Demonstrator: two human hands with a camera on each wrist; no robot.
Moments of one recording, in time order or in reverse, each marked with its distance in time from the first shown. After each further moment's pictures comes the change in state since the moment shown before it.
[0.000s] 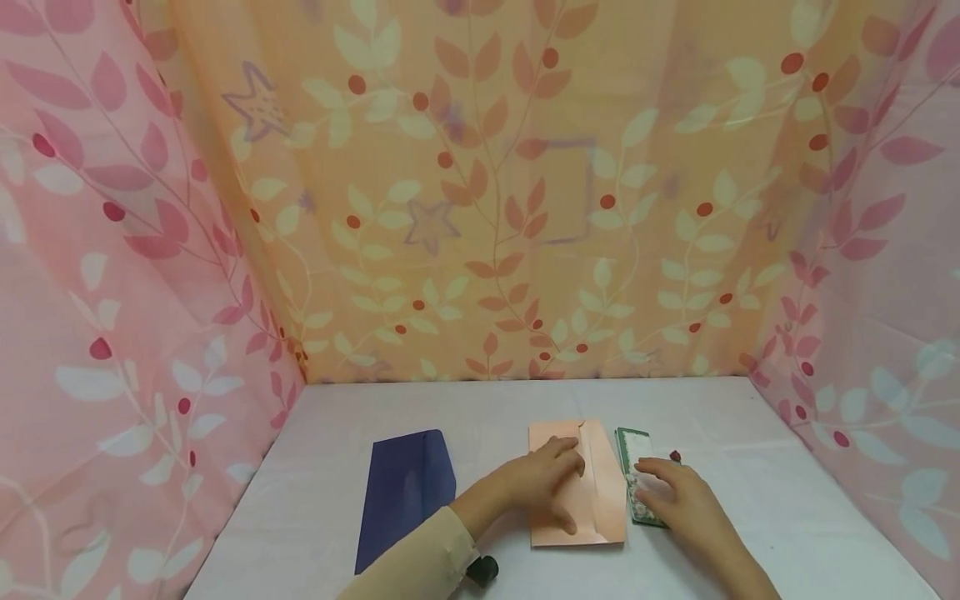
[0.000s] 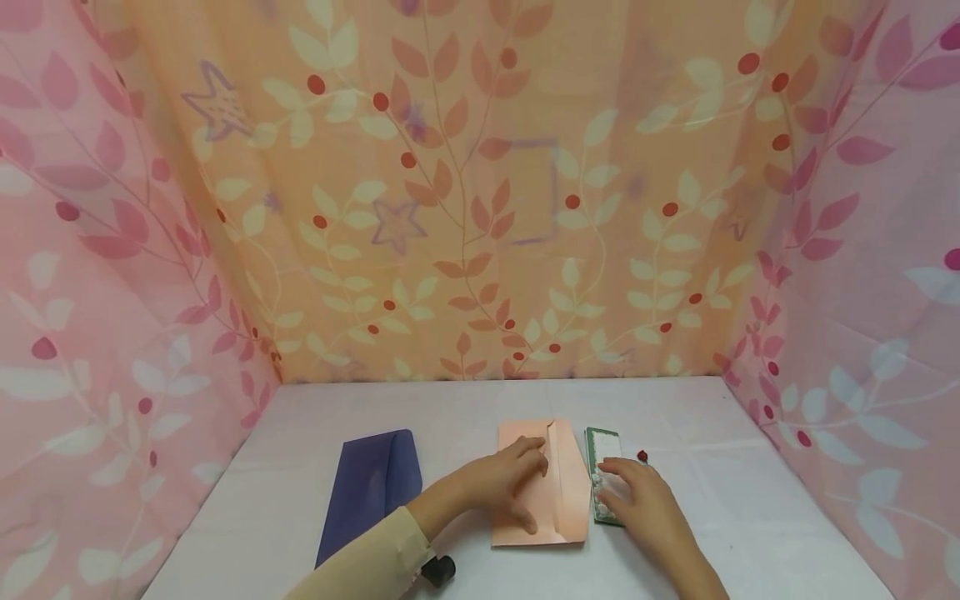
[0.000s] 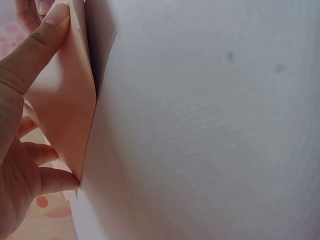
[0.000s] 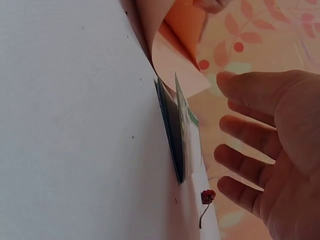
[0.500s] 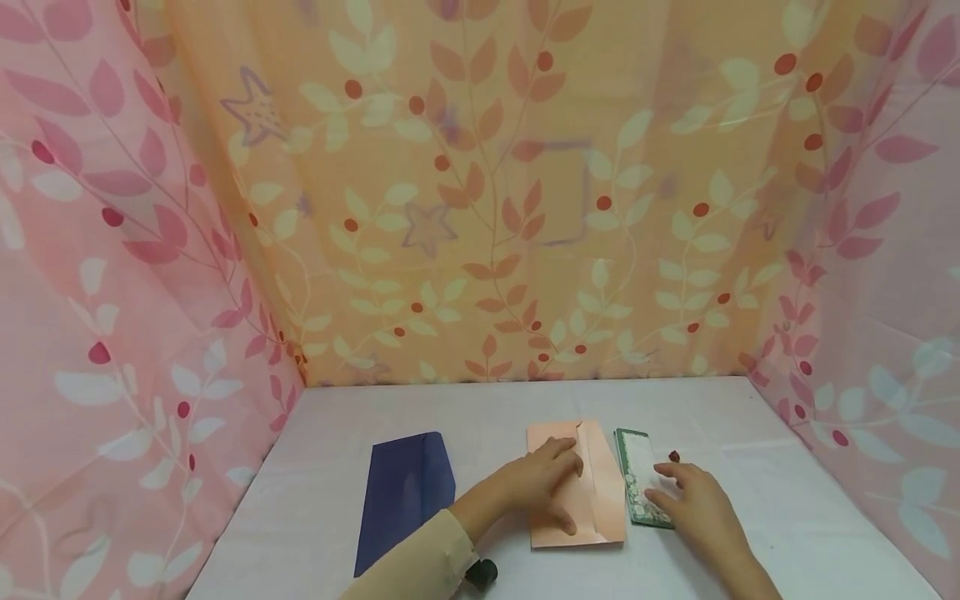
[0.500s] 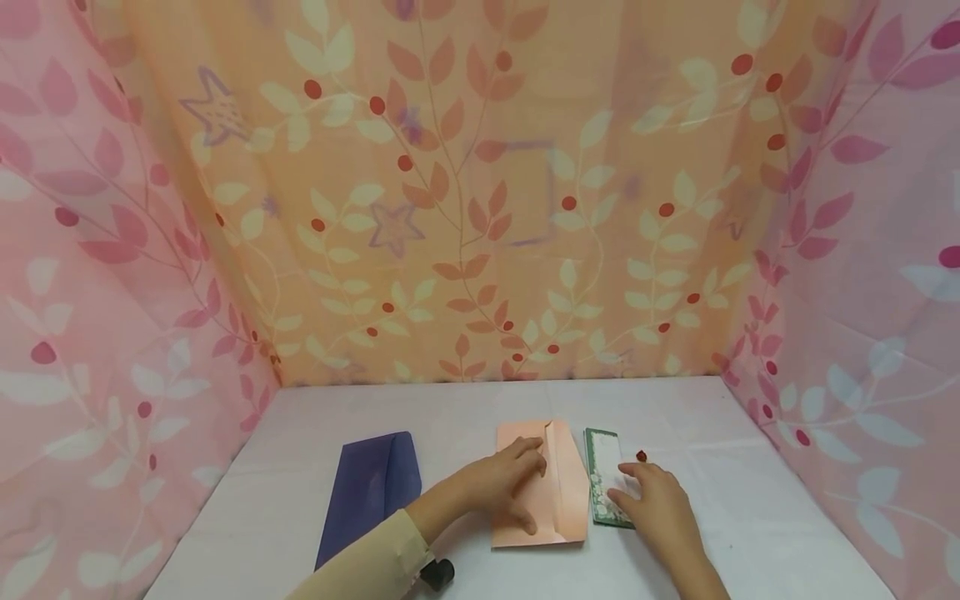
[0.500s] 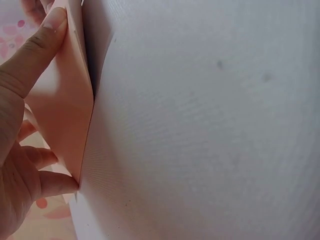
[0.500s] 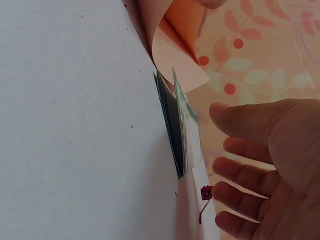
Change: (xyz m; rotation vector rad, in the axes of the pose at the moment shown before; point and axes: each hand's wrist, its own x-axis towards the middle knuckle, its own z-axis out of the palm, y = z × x) left_hand 0.000 0.000 0.001 0.006 0.020 -0.001; right_hand 0.001 0.007 -0.008 -0.126 -0.028 0.172
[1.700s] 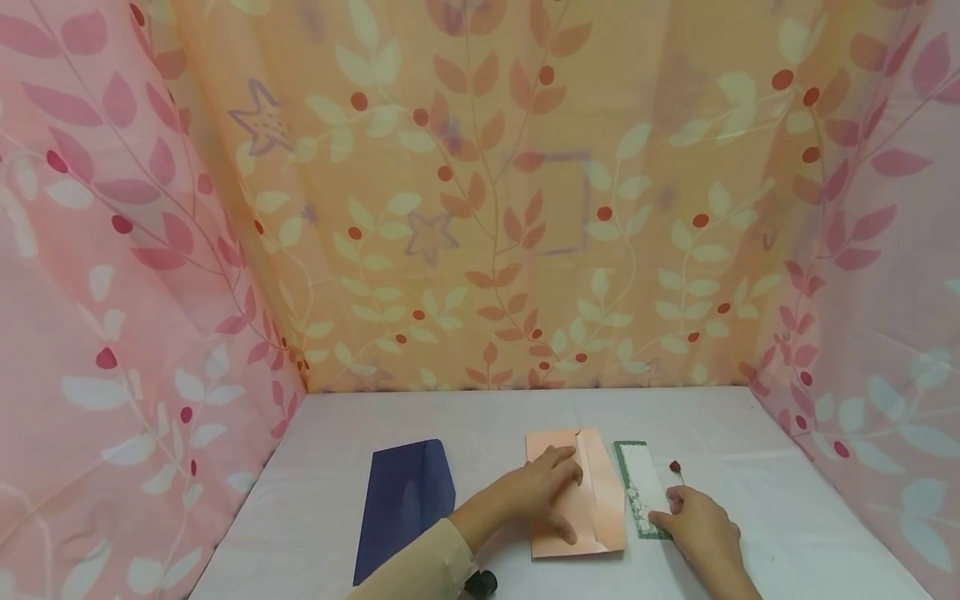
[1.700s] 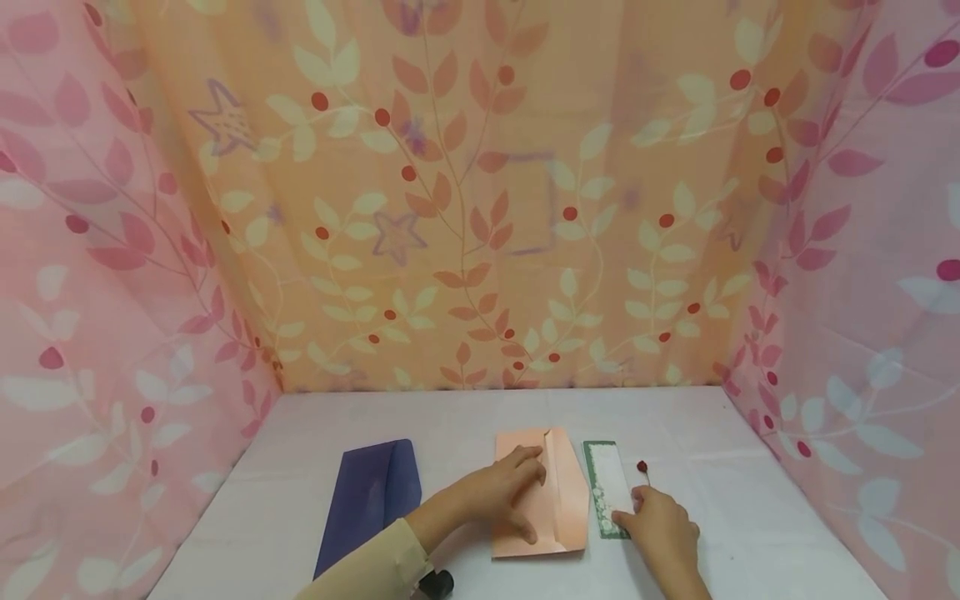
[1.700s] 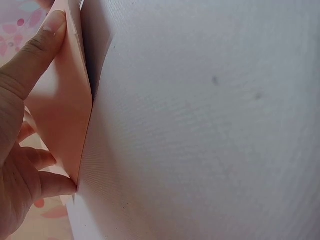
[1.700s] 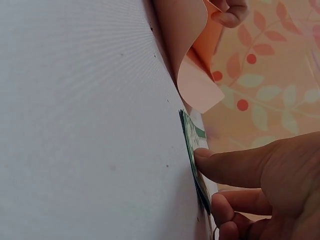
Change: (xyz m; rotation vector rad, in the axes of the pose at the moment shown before) left_hand -0.001 0.001 0.002 -0.055 -0.007 -0.025; right_hand -0.002 0.000 0.009 0.004 -0.083 0.306
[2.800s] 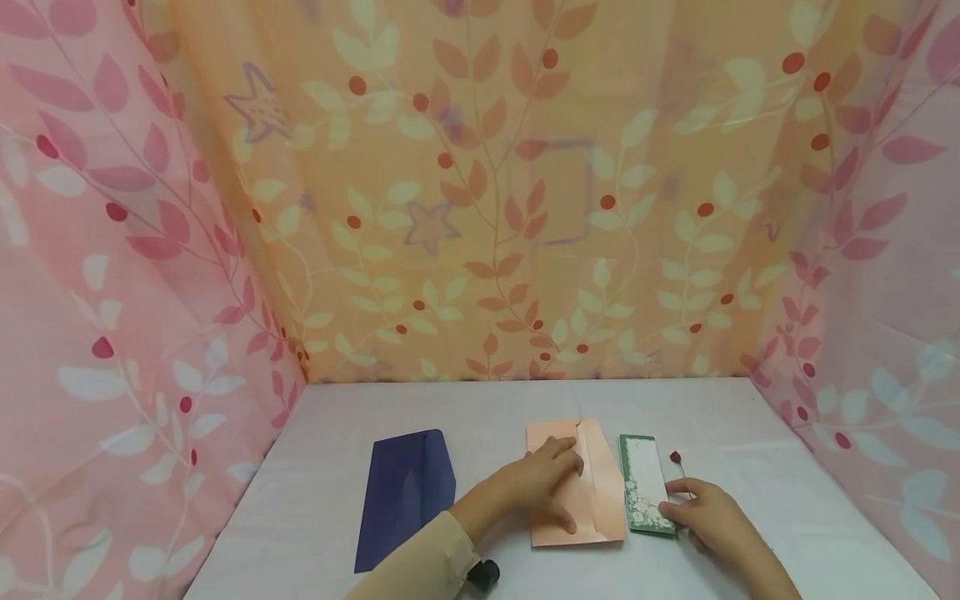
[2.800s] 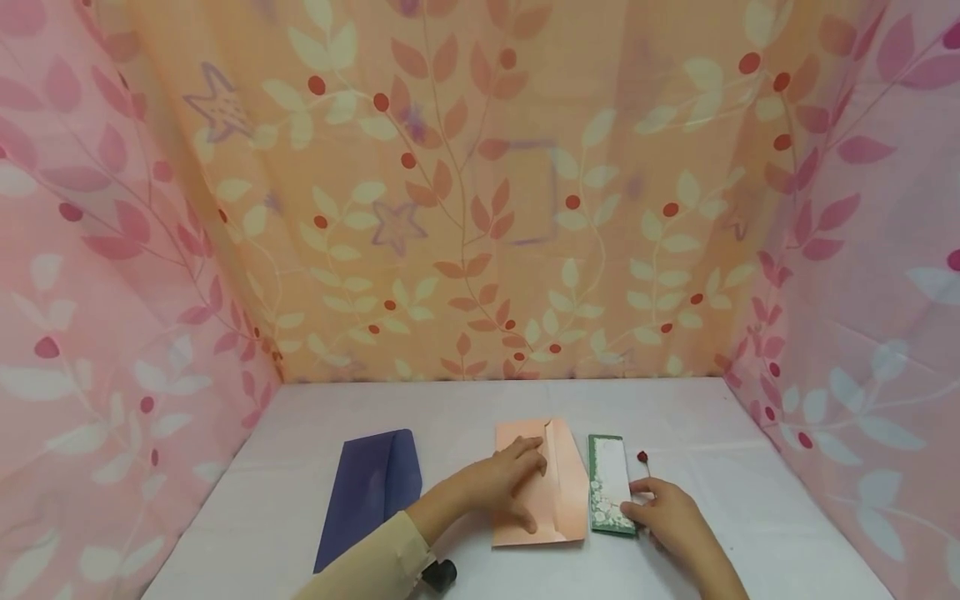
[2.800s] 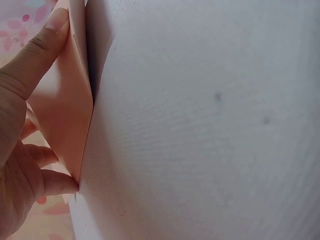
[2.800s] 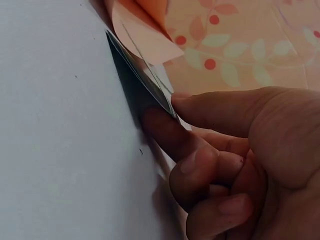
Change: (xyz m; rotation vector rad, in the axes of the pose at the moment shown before) left_hand 0.000 0.000 0.000 0.023 0.011 -0.003; right_hand 0.006 0.016 -0.019 0.213 -0.231 -0.024
